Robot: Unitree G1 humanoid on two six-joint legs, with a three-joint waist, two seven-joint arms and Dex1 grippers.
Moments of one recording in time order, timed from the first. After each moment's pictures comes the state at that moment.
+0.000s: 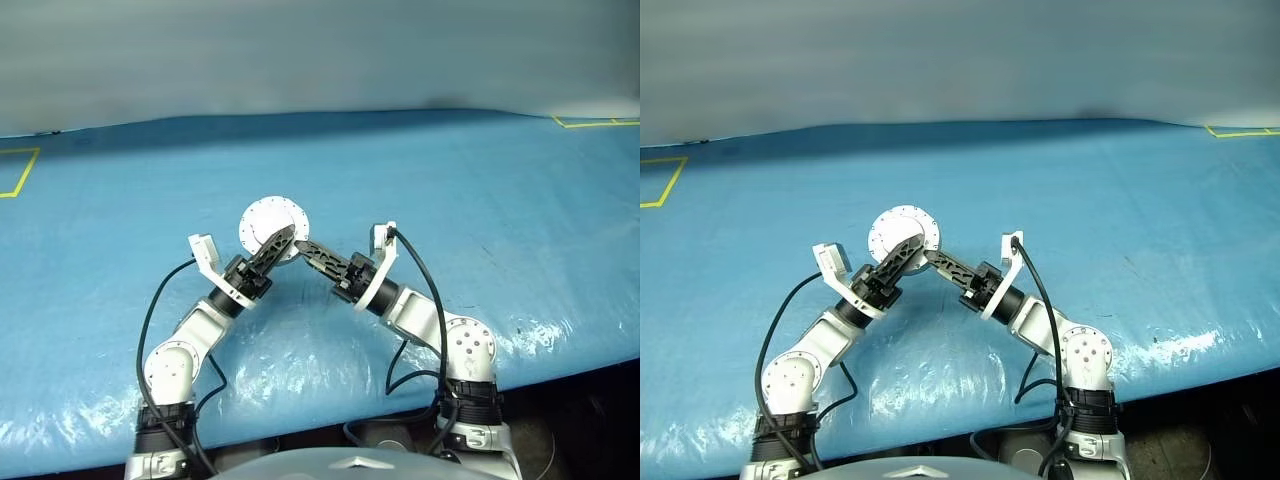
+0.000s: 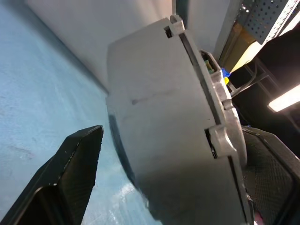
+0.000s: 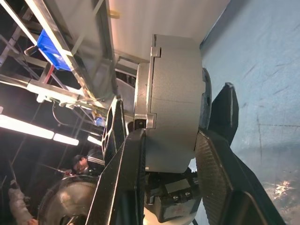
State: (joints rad) left arm -0.05 0.07 0.15 -0.17 -1.13 0.66 -0.54; right arm -0.19 0.02 -0.10 -0.17 1.30 1.03 0.25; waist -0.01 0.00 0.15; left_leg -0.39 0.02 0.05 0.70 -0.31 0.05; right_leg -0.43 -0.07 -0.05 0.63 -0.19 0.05
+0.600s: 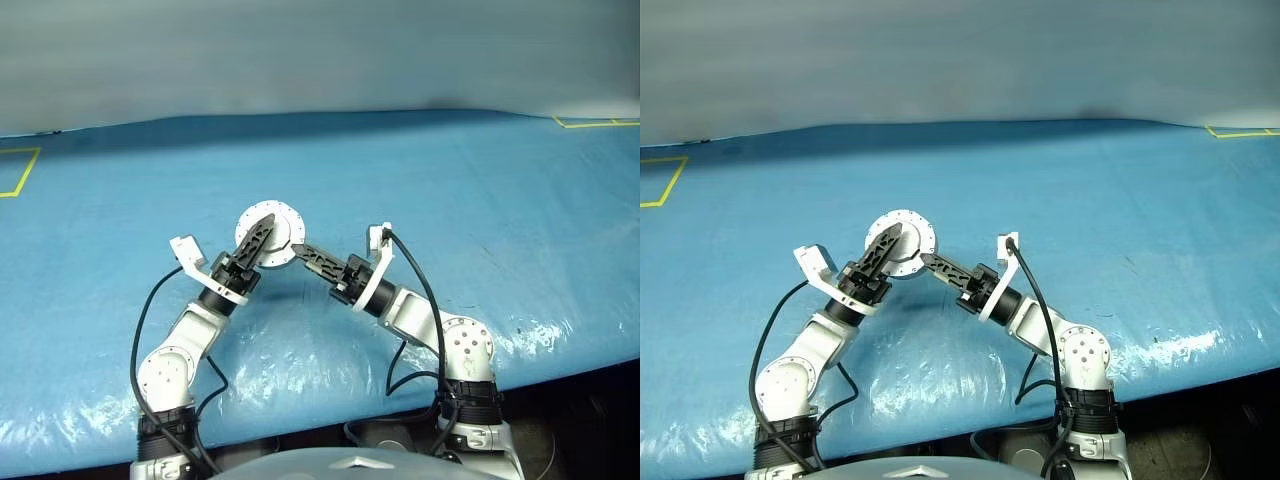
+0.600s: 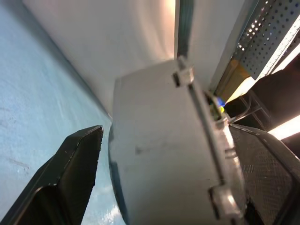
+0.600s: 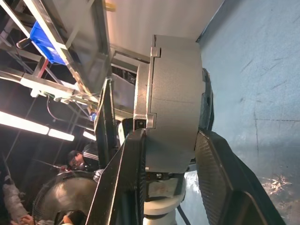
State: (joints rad) left arm -0.03 0.03 0.23 -0.21 -1.20 0.64 -0.48; right arm -0.19 0.00 -0.08 -0.17 1.30 1.01 0.24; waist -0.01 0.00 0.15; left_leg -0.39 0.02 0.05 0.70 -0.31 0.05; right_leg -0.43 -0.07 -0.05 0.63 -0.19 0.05
